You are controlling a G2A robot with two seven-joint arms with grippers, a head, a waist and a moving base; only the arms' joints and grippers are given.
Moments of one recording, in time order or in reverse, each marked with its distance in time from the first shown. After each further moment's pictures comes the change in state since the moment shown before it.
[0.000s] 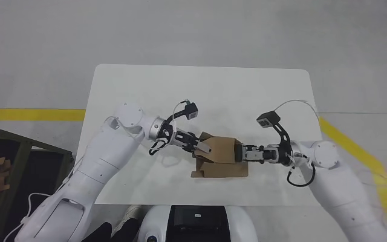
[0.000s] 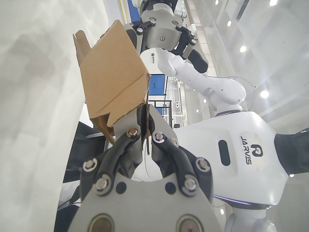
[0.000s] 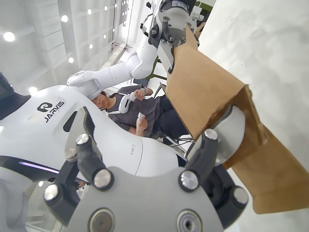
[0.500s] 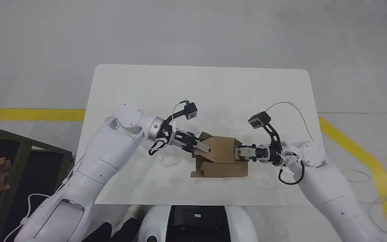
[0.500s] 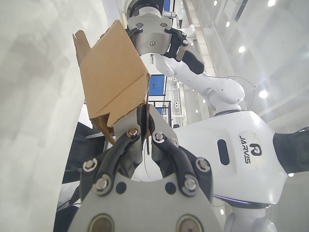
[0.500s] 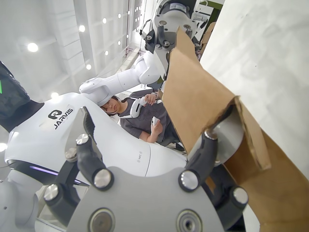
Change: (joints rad) left arm 0.004 0.002 -0.004 -0.002 -0.004 0.002 -0.001; right arm 0.051 -0.039 -0.103 0.089 0.074 -0.018 -0.018
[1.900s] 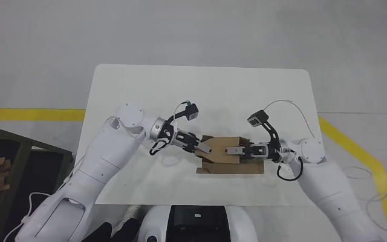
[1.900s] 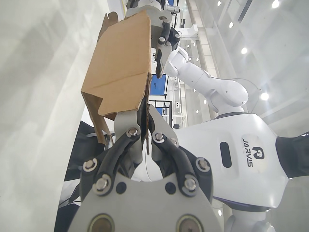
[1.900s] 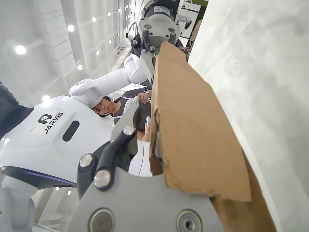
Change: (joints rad) left arm -0.012 -0.006 0.017 0.020 0.014 0.004 0.006; right arm 0.028 -0.018 0.015 0.055 -0.073 0.020 0.020
